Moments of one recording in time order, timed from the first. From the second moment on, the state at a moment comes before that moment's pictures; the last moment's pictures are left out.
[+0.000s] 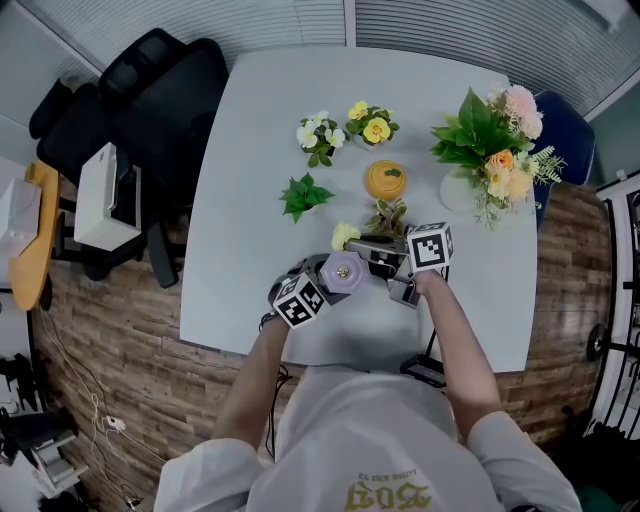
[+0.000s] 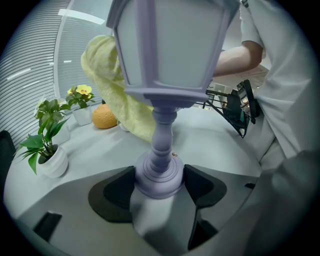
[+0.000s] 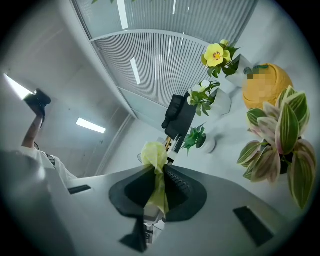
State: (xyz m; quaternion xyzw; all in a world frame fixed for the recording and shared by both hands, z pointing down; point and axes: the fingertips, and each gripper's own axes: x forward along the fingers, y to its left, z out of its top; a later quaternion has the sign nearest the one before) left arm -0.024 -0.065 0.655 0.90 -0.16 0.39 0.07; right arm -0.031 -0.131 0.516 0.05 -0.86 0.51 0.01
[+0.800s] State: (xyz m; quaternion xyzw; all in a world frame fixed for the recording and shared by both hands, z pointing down) left arm -0.024 -0.065 0.656 0.90 -0.16 0.39 0.07; right arm -0.030 -0.124 0.546 0.08 -0.85 0.51 0.08
